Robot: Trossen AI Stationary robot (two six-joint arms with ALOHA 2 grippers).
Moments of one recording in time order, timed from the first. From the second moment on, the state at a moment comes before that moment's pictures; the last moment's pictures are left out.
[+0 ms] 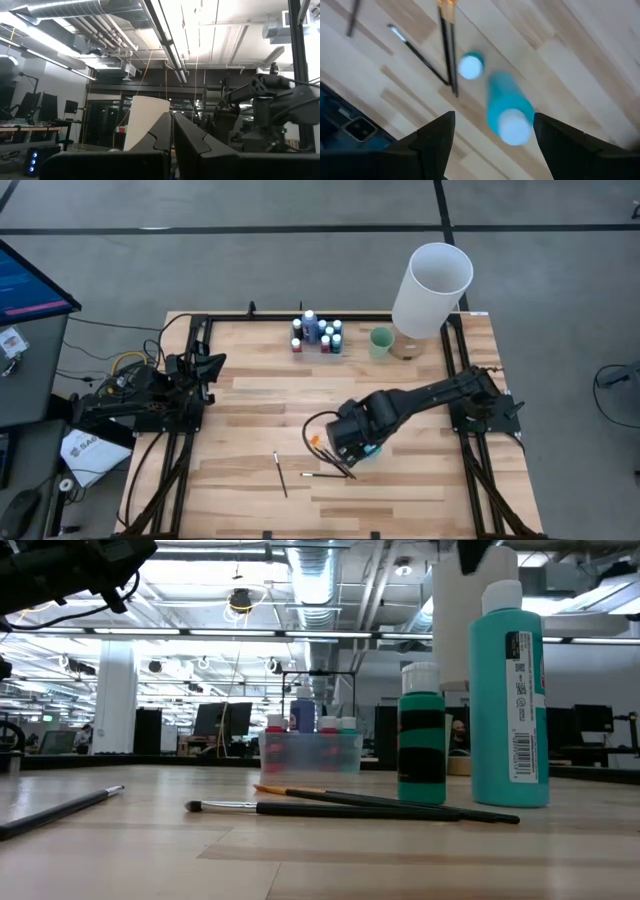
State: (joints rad) left arm 0.13 0.00 0.01 0.57 -0.18 -0.01; right arm 0.35 1.98 2.05 -1.57 0.03 1.12
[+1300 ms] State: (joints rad) left arm 0.13 0.00 0.01 0.57 -0.18 -0.01; right arm 0.31 1.69 1.52 -1.23 -0.07 1.32
